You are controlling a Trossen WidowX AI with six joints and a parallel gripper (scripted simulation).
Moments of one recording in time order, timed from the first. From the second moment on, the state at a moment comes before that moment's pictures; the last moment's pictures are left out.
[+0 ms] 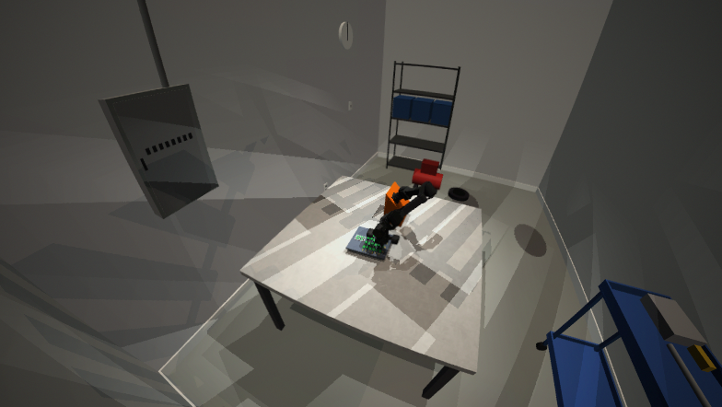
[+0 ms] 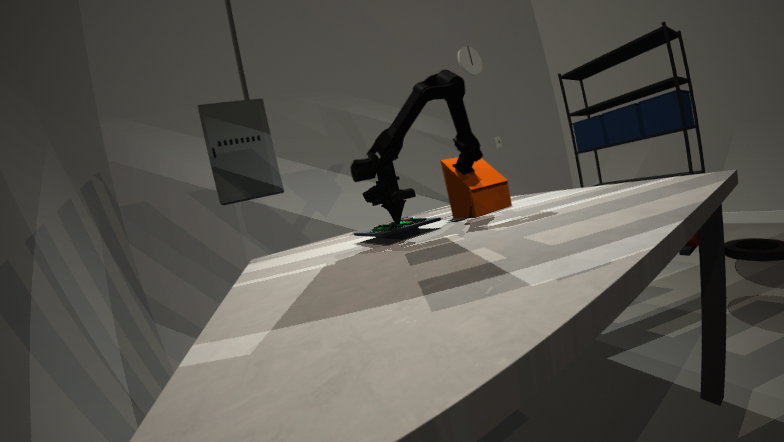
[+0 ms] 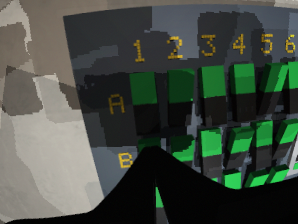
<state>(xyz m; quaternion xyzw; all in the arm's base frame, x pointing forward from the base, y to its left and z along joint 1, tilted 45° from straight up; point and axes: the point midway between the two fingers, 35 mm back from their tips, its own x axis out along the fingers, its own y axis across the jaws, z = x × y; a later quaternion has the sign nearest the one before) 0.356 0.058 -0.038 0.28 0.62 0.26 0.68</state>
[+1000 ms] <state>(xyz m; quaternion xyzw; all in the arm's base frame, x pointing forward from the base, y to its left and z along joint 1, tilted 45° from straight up) 0.310 -0.038 -0.050 0.29 0.62 0.24 0.69</state>
